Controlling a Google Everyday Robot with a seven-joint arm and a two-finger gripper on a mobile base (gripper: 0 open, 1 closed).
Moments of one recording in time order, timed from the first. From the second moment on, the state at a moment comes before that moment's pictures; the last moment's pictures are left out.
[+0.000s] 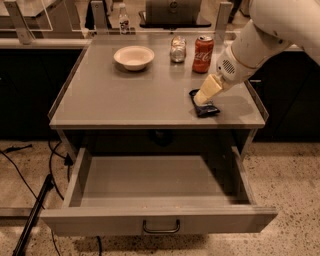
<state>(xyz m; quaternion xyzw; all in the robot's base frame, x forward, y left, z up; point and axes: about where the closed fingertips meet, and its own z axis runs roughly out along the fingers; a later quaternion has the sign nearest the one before) 0.622 -0.164 0.871 -0.32 0.92 0.08 0.21</state>
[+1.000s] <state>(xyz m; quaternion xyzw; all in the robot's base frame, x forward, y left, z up) 0.612 -0.172 0.891 -0.37 0.90 0.09 0.24</state>
